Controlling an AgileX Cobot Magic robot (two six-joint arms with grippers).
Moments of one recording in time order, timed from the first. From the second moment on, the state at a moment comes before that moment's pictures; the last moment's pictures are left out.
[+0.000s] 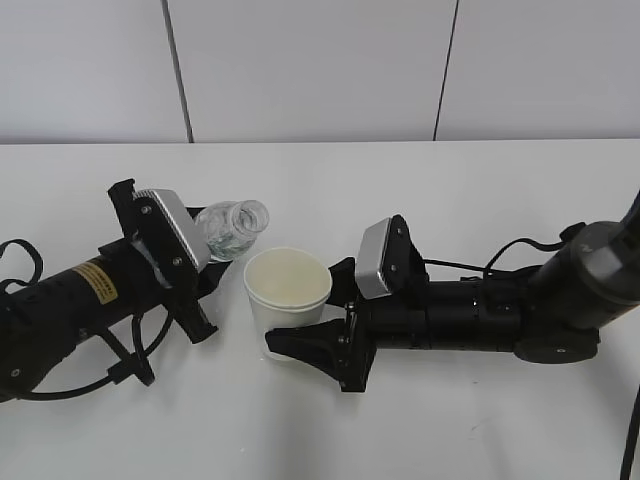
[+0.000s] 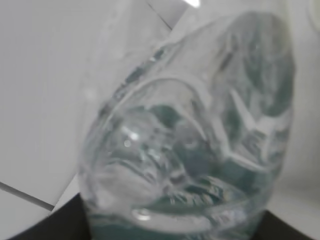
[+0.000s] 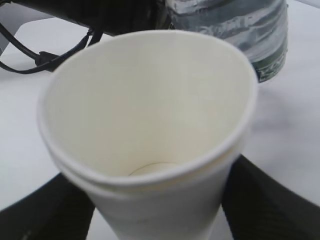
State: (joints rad) left arm -0.37 2.01 -0.62 0.30 -1.10 0.71; right arm 0.32 2.20 -0.89 -1.04 -1.12 0.31
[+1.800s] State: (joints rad) left arm -0.37 1.99 -0.66 0.25 -1.10 1.20; right arm 0.32 2.21 -0.91 -1.03 -1.06 0.33
